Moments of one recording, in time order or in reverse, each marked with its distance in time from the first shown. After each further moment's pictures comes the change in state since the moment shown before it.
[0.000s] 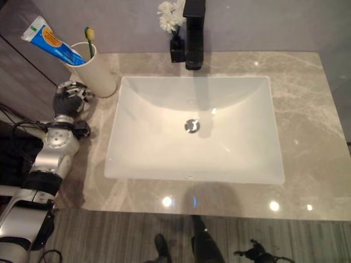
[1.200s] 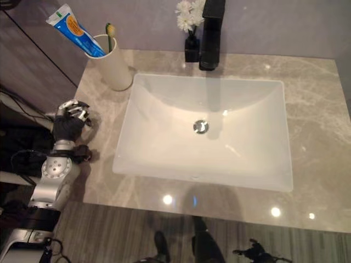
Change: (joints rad) left arm 0.371 -0.093 0.148 -0.446 0.069 0.011 -0.034; right arm 0.007 0.011 -0.043 0.001 -0.002 0.001 0.004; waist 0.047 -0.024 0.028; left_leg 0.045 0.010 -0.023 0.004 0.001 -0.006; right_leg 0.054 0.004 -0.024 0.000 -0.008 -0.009
